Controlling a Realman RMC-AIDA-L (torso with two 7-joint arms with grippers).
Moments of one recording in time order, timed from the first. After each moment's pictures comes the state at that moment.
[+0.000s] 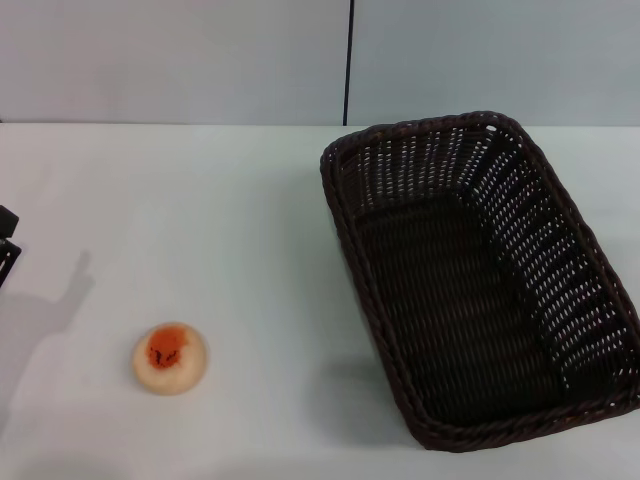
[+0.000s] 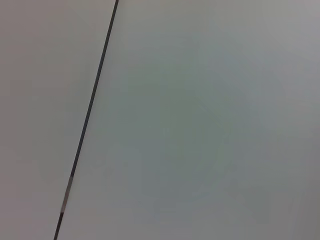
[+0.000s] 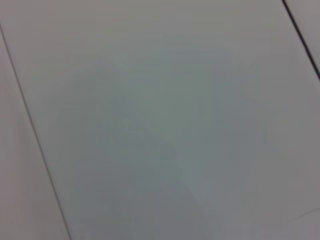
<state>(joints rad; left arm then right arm) -0.12 -2.06 -0.20 -0.04 1.87 1.68 -0.48 0.23 2.07 -0.21 -0.54 -1.58 -1.63 1.20</state>
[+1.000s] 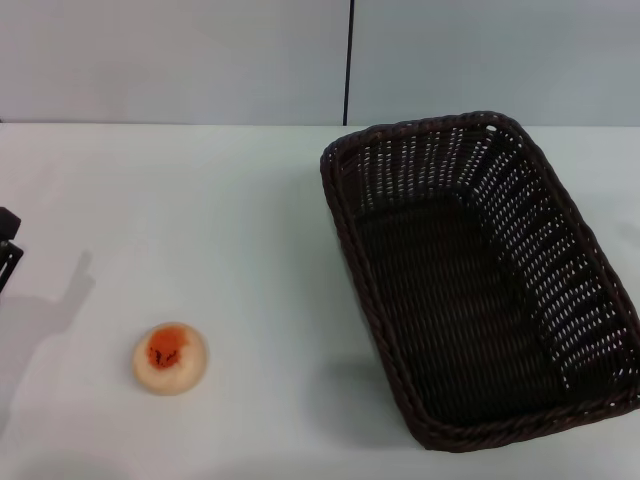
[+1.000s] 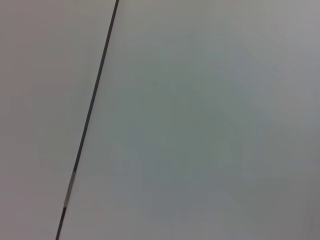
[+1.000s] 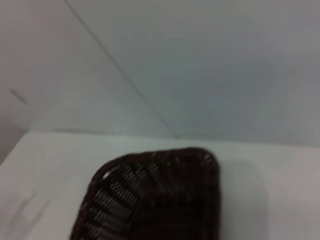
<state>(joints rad) -0.11 -2.06 -0.20 -0.04 1.87 1.67 -0.47 0.54 1.93 -0.30 -1.30 -2.37 -2.02 2.26</state>
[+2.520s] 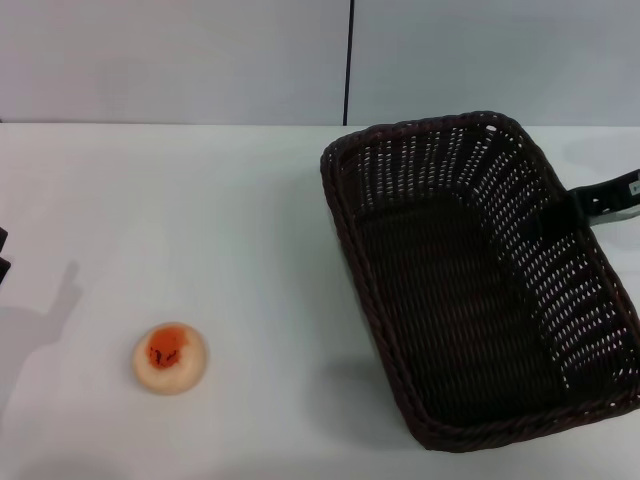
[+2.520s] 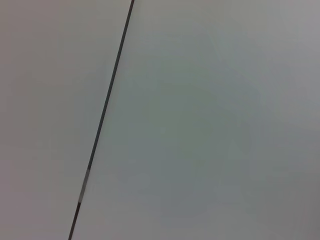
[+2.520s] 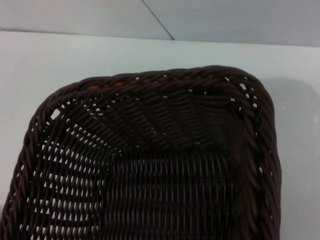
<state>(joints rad) -0.08 -2.07 -0.21 -0.05 1.86 1.68 -0.48 0.74 1.97 -0.81 -0.81 -2.50 -1.54 2.44</state>
